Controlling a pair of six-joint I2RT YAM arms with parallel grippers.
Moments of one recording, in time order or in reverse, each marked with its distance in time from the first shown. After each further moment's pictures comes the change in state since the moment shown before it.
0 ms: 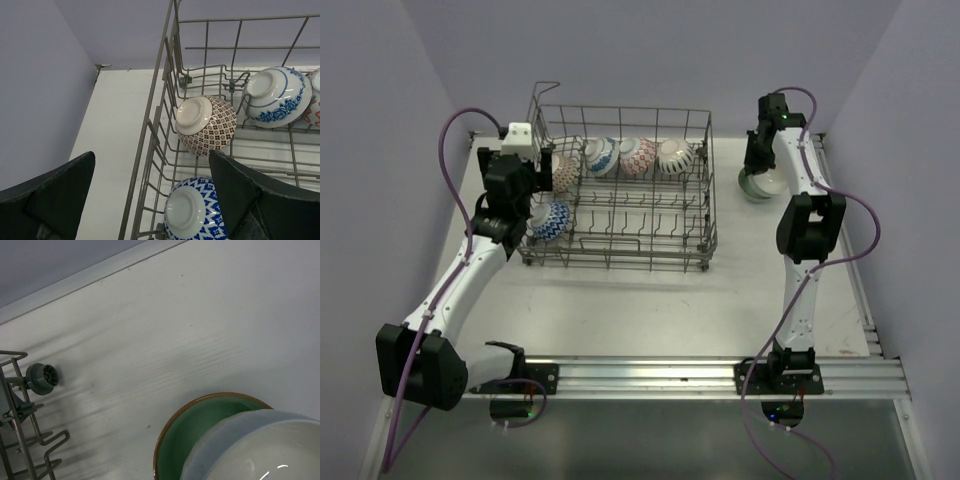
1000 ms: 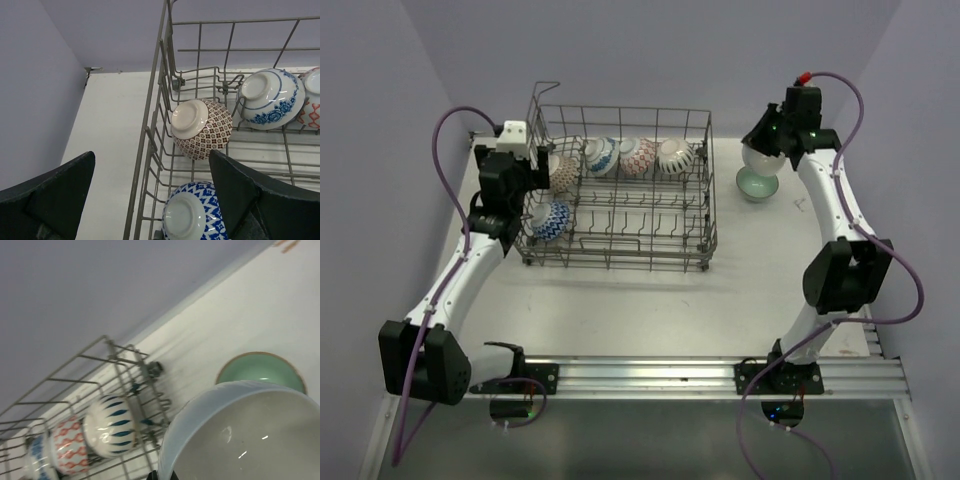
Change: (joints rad) left arm 0.062 0.022 -0.002 0.029 0.121 -0.005; right arm 0.032 -0.552 -0.498 0.458 -0.192 0.328
